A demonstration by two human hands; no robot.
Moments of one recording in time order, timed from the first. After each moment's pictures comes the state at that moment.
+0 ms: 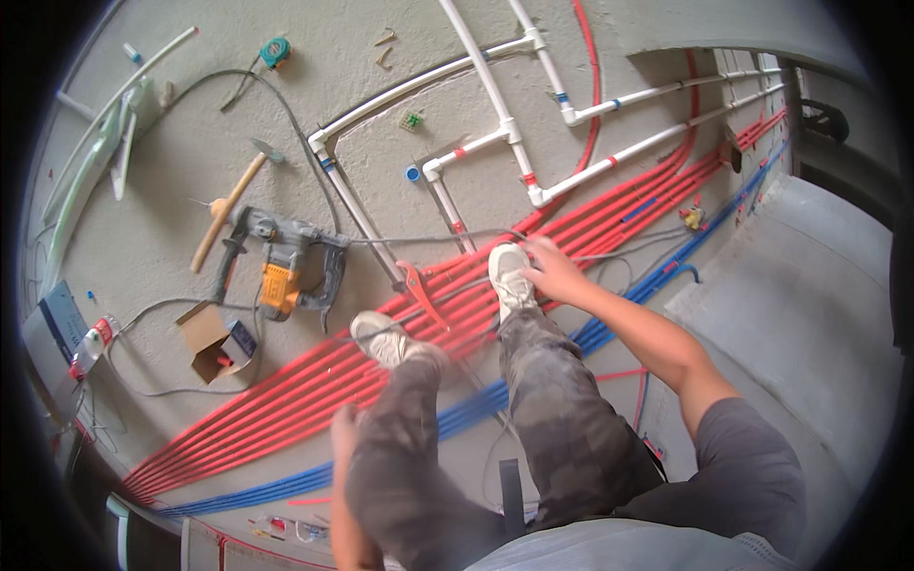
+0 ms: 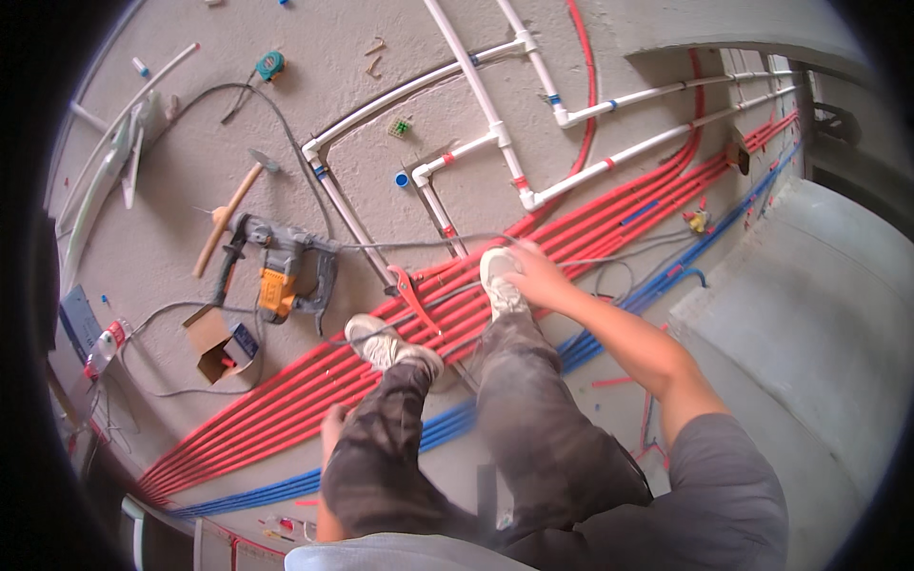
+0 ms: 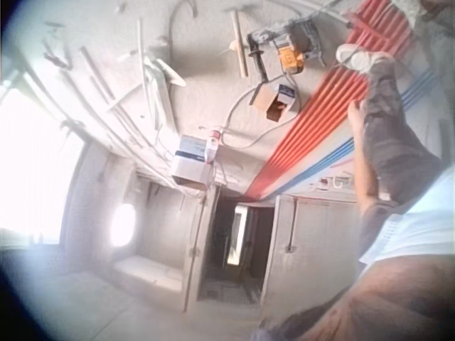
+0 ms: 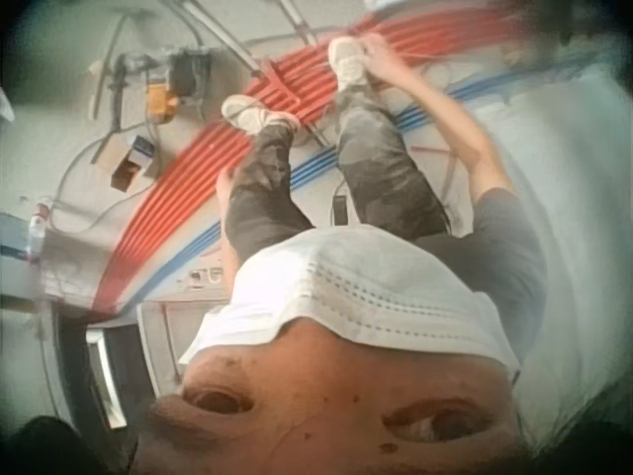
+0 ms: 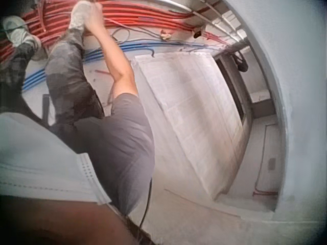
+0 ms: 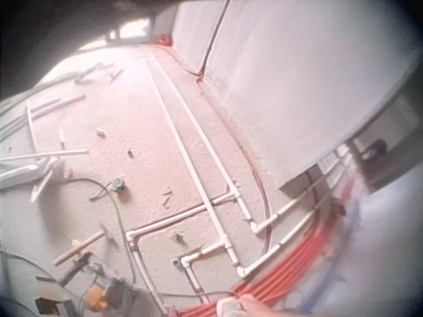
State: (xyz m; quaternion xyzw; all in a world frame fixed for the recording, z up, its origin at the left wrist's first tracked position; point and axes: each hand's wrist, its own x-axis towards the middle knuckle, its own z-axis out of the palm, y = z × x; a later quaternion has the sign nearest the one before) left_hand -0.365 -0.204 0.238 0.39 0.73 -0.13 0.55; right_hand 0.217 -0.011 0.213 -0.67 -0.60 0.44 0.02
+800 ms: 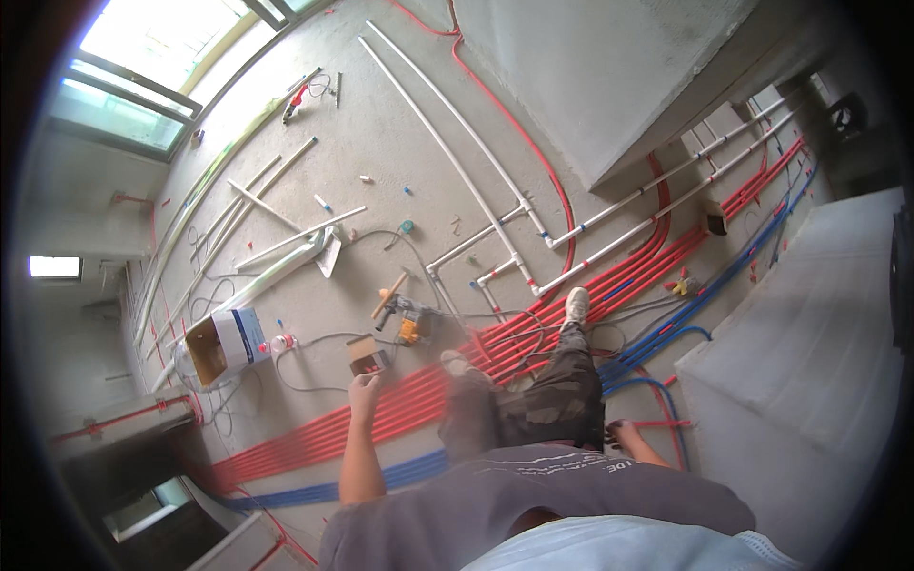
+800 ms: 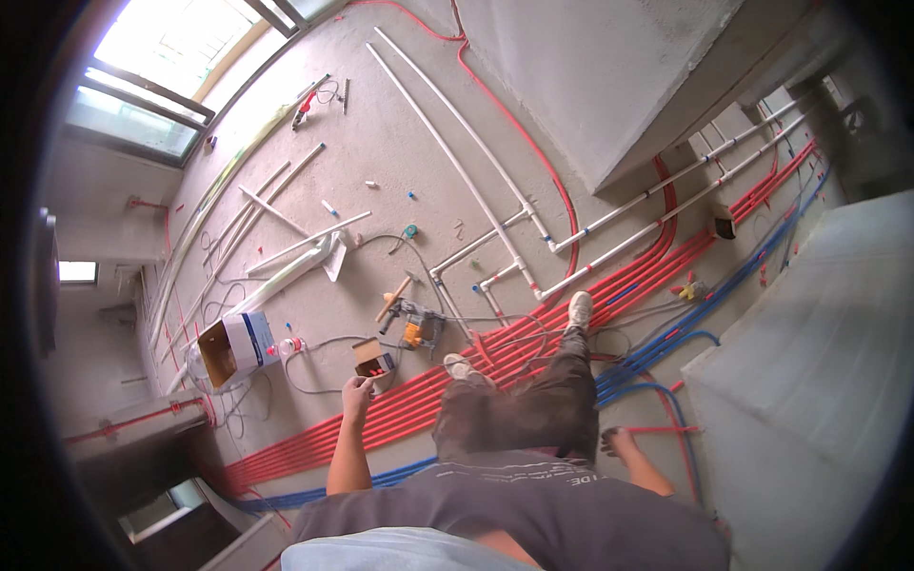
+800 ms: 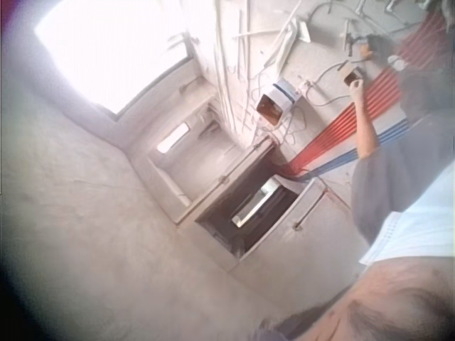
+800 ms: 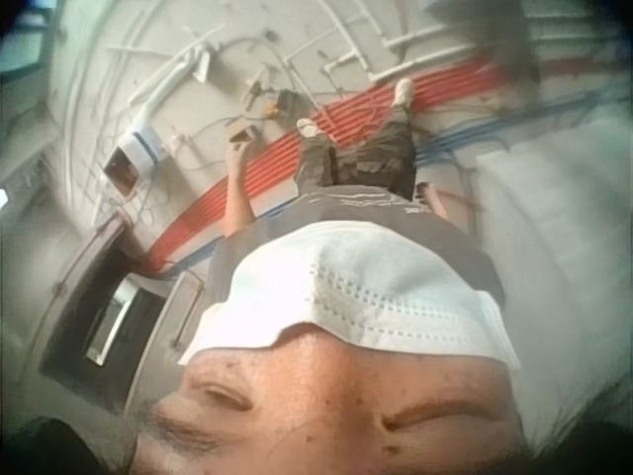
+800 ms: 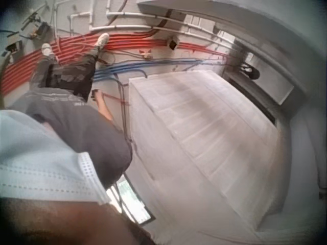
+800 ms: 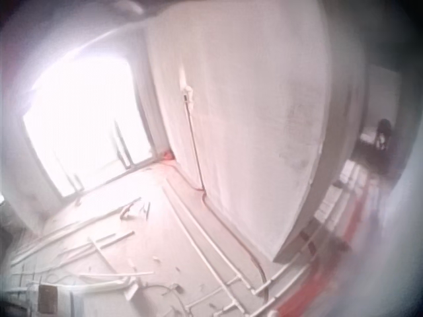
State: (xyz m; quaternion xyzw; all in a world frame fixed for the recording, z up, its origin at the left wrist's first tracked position) left_hand -0.278 0.009 0.793 0.39 0.80 0.15 0.44; right_hand 0.382 -0.355 0.751 -0.76 -0.01 0.64 0.08
